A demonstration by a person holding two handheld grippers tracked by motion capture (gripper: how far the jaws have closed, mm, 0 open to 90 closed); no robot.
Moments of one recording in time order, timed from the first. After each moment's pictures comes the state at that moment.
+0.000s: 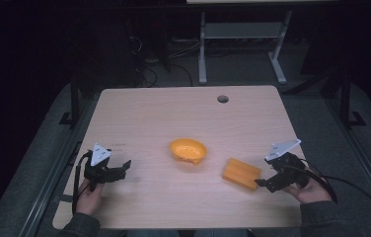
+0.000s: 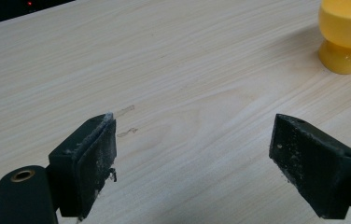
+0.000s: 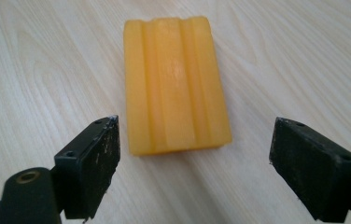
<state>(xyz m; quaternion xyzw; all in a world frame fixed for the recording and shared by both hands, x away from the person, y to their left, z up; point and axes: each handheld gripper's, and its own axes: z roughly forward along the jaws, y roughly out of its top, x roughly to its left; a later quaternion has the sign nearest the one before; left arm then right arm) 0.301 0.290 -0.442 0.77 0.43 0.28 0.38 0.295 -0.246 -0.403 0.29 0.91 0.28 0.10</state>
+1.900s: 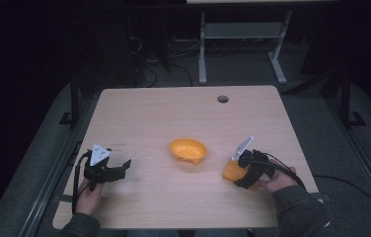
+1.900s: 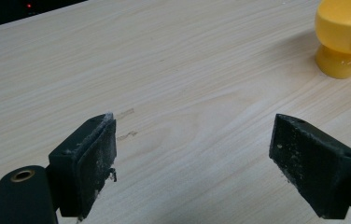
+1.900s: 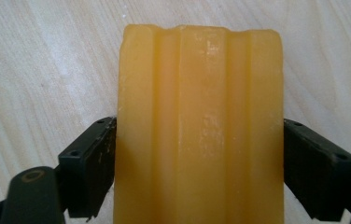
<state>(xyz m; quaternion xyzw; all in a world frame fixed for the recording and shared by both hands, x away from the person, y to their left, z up) 0.302 0.290 -0.441 0.76 0.43 0.28 0.39 0.338 -0.177 -0.443 0.23 0.96 0.17 0.05</state>
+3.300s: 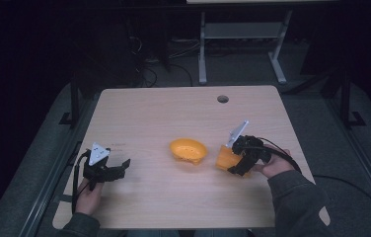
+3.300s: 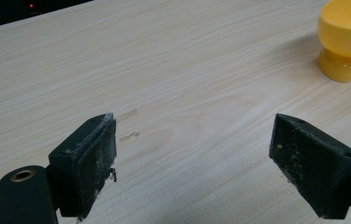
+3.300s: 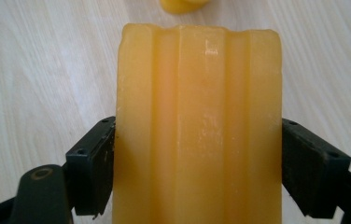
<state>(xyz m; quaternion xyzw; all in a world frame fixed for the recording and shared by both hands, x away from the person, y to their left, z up) 0.302 0.292 -0.440 0.76 0.44 0.28 0.39 0.357 -0.156 -0.393 0.18 0.96 0.20 0.06</state>
